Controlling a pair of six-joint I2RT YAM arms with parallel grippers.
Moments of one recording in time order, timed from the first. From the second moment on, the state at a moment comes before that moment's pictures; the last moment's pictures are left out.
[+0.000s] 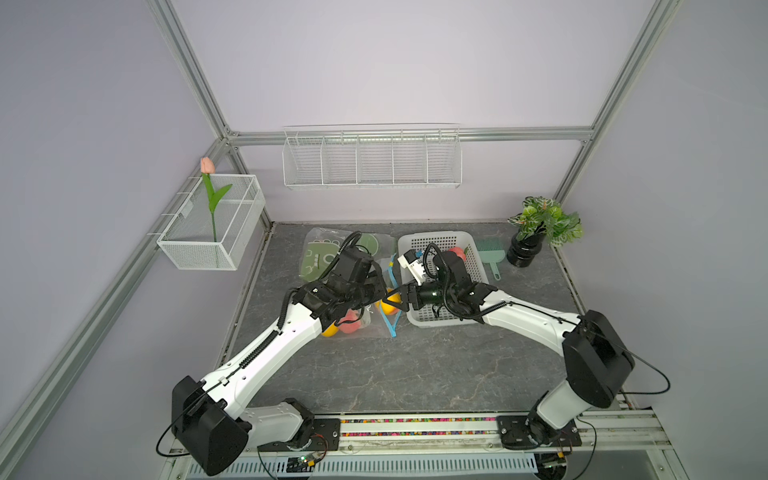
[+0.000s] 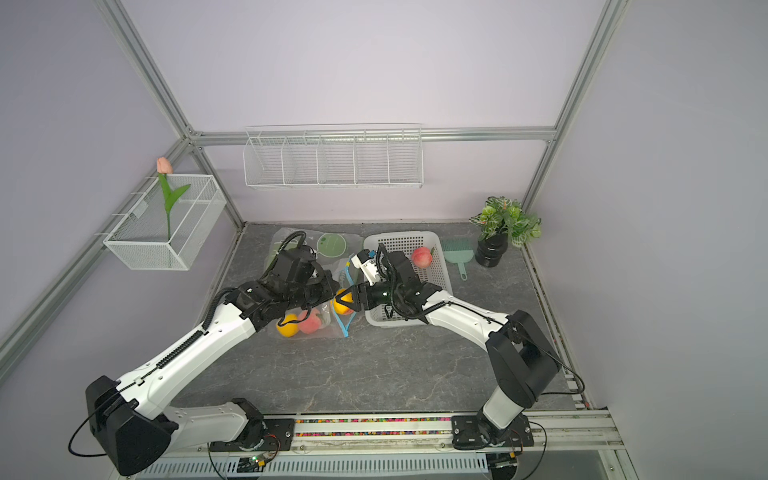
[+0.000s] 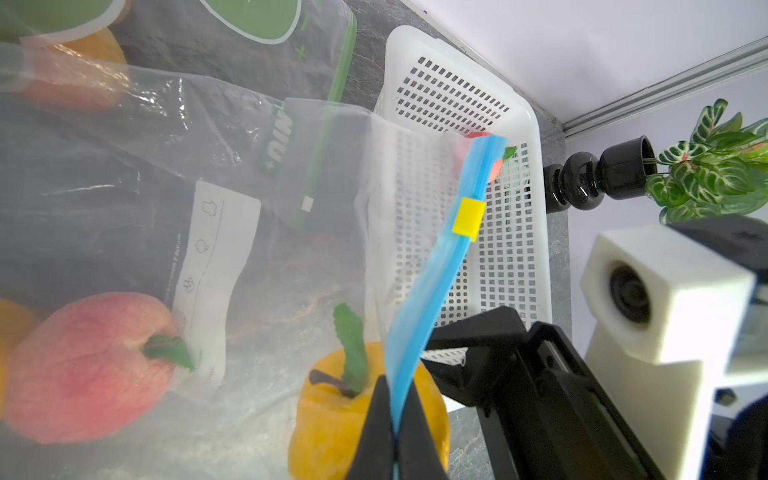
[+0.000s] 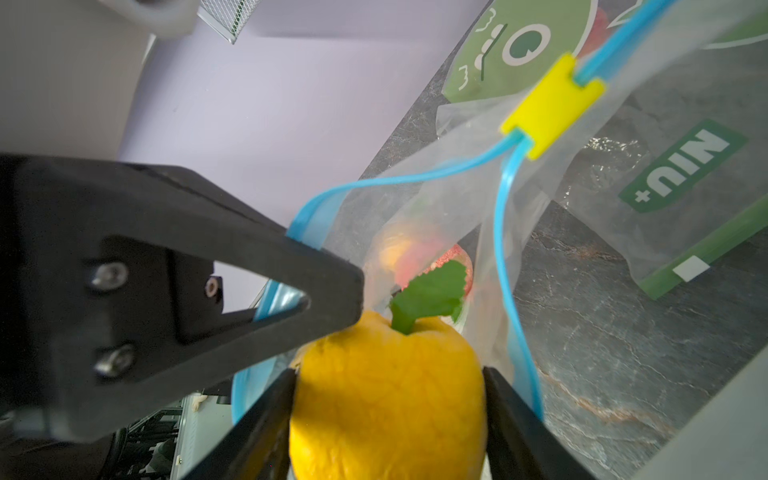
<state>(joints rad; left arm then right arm) -0.68 1.26 1.15 -0.62 0.01 -0.88 0.73 1.64 1.09 0.08 -0.66 0.52</state>
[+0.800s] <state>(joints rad) -0.68 1.23 1.14 -0.62 0.01 -0.89 0.76 1.70 1.10 0.12 -0.54 0.53</state>
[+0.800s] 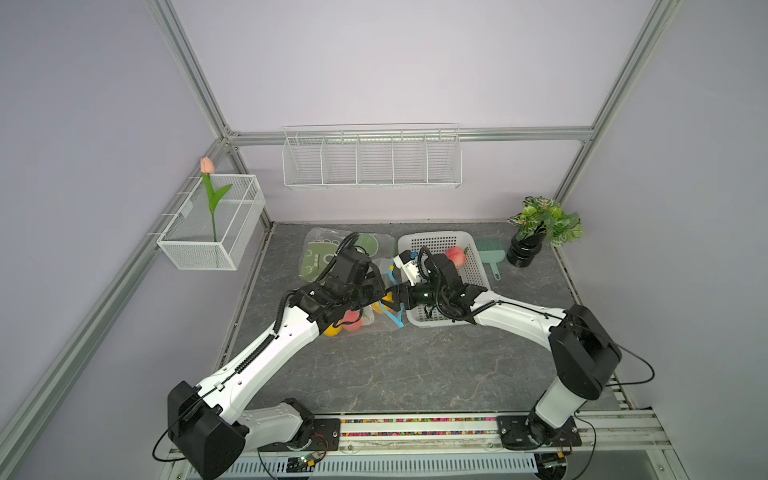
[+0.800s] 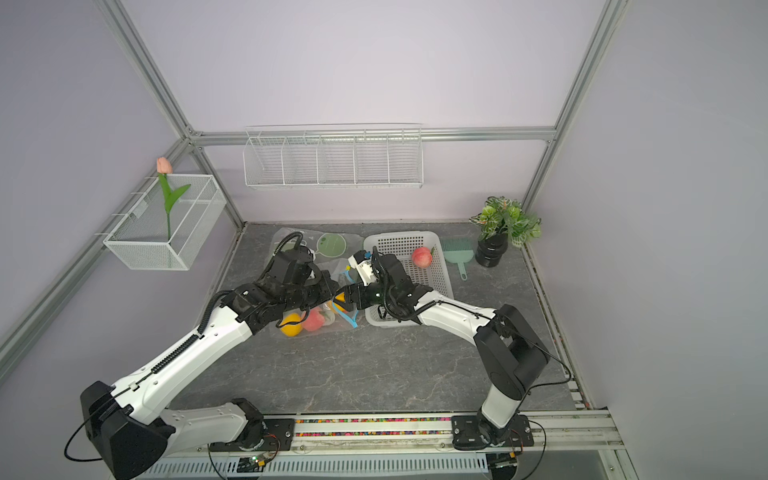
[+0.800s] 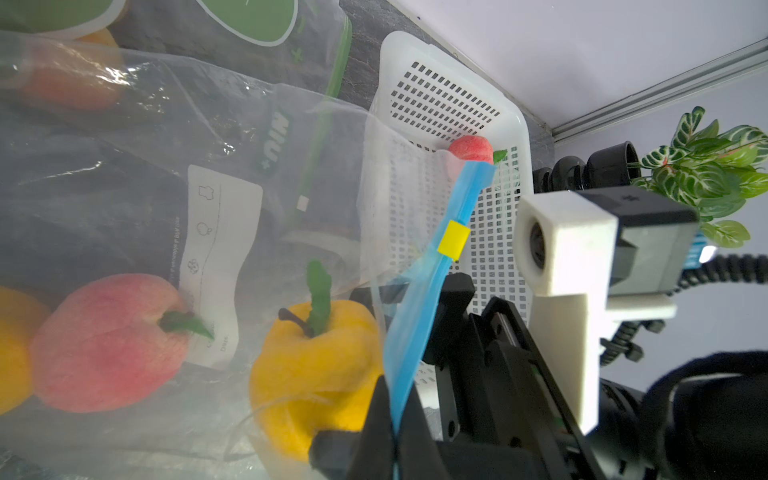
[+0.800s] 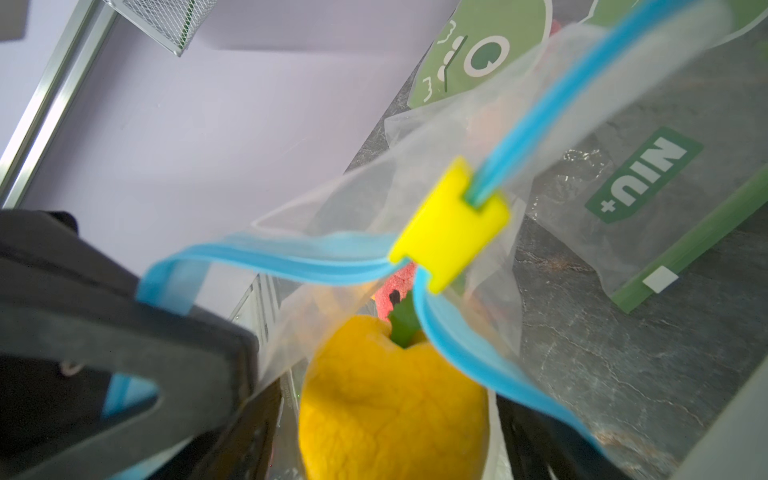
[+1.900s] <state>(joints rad) -0.68 1.18 1.14 -0.70 0.00 -0.83 0.77 1.63 1.19 -0.19 -0.39 0.29</state>
